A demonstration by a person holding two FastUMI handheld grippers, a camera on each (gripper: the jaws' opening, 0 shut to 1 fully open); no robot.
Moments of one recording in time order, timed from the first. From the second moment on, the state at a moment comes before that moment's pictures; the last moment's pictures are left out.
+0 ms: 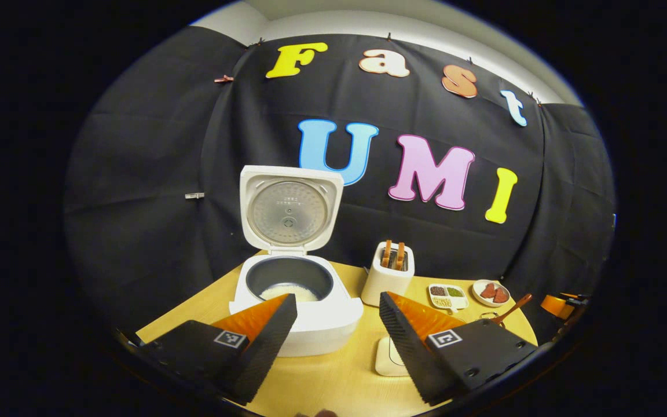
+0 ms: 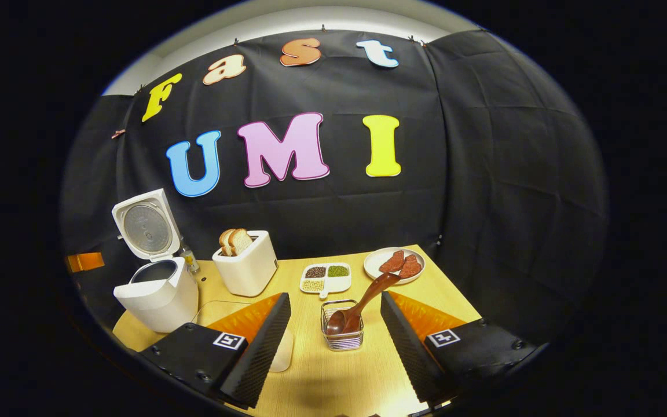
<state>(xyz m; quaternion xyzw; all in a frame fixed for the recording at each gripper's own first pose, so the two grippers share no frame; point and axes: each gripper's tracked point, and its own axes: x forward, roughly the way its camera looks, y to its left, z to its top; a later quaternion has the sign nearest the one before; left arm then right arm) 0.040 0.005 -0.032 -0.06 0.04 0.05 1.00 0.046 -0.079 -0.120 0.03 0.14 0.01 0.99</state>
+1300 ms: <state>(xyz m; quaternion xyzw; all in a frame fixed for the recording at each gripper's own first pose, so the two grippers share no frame) -0.023 -0.048 -0.140 -0.04 0.18 0.09 0.98 0.200 -0.116 -0.250 0.15 0.21 -0.02 0.97</state>
